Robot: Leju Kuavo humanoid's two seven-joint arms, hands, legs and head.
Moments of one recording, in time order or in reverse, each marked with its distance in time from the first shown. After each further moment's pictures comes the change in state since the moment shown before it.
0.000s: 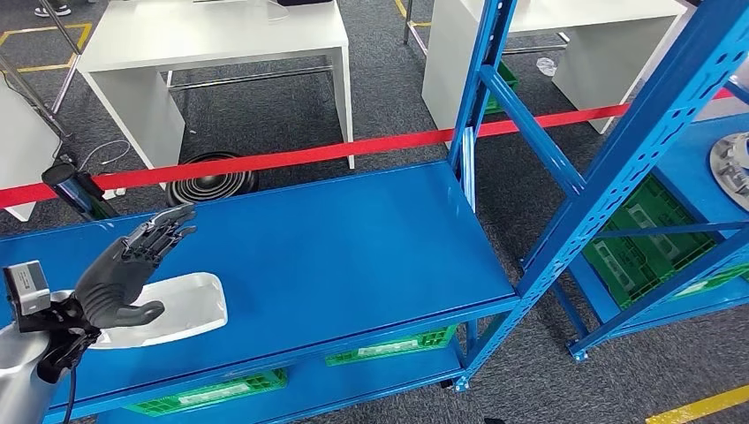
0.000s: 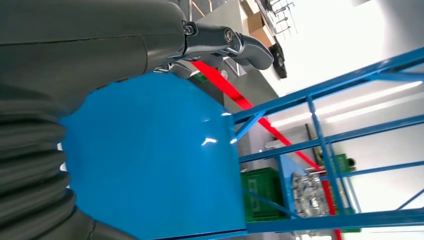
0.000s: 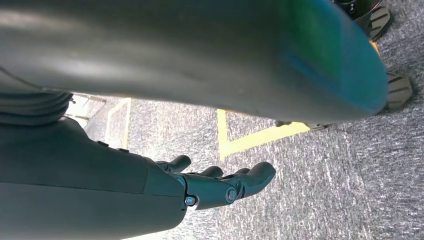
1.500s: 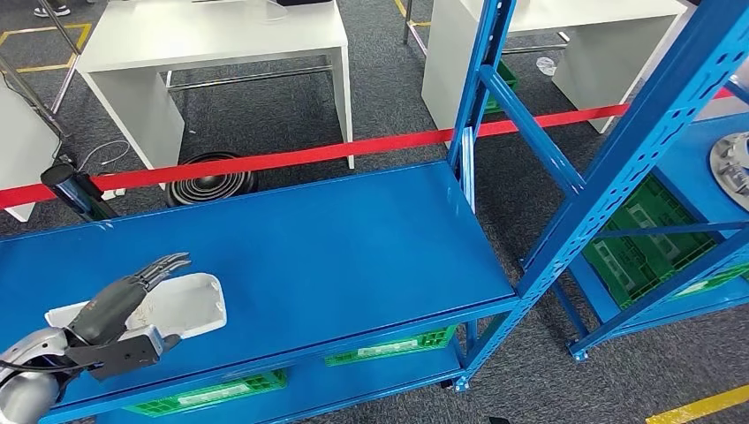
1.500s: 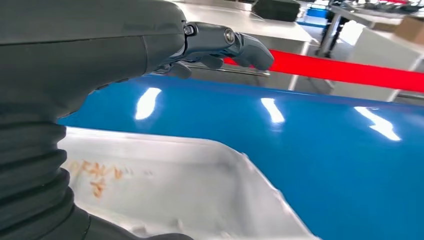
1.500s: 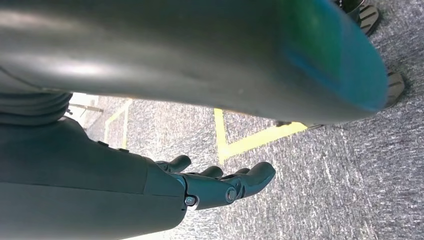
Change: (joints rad) left arm 0.139 0.141 -0.047 -0.104 -0.779 0.495 0.102; right arm -0.006 0.002 -0.058 0.000 0.016 -0.015 0.002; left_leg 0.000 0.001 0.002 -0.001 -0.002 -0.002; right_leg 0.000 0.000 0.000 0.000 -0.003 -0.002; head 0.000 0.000
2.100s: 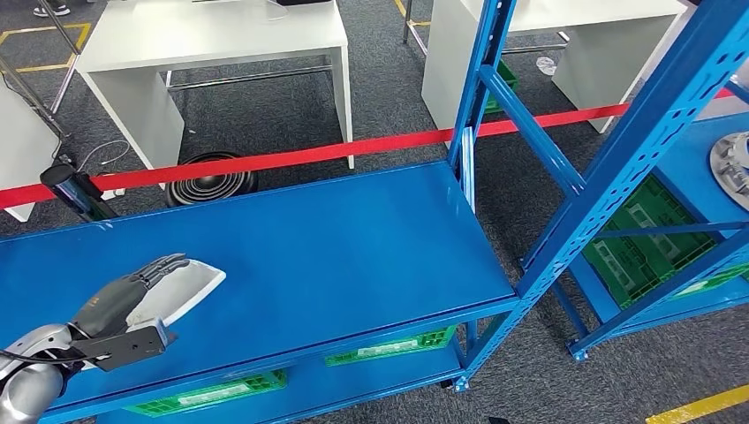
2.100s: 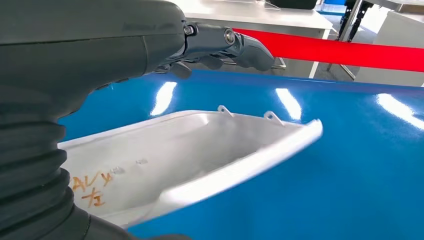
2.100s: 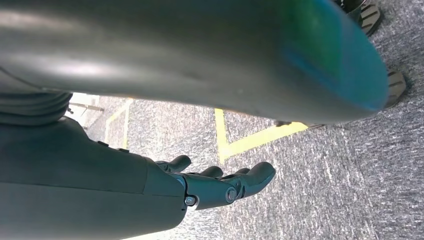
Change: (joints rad) left arm -0.041 0.000 -0.035 0.095 -0.024 0.025 0.011; right arm 0.000 0.000 -0.001 0.000 0.003 0.000 0.001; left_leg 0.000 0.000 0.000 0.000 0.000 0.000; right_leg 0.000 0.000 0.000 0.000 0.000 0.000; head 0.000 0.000
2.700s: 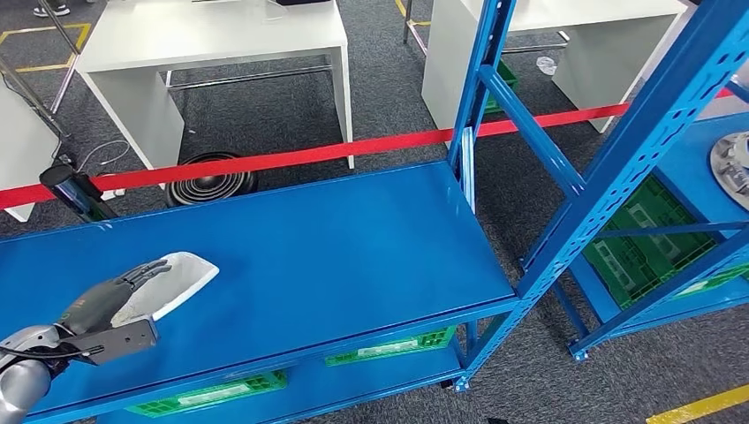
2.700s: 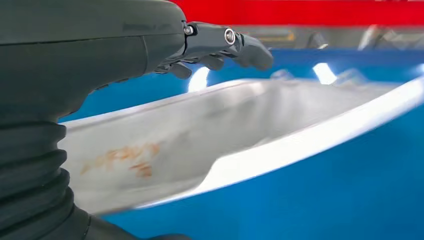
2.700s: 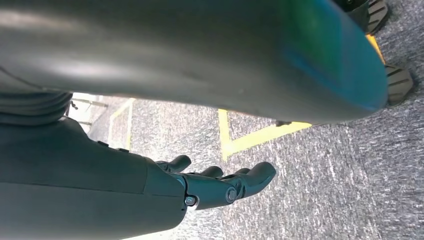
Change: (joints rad) left arm -0.068 0.046 -0.056 0.163 -0.026 0.025 0.031; right arm 0.000 0.000 -0.009 0.000 0.028 0.002 0.010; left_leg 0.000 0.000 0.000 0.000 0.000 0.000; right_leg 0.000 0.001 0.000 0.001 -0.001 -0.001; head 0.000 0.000
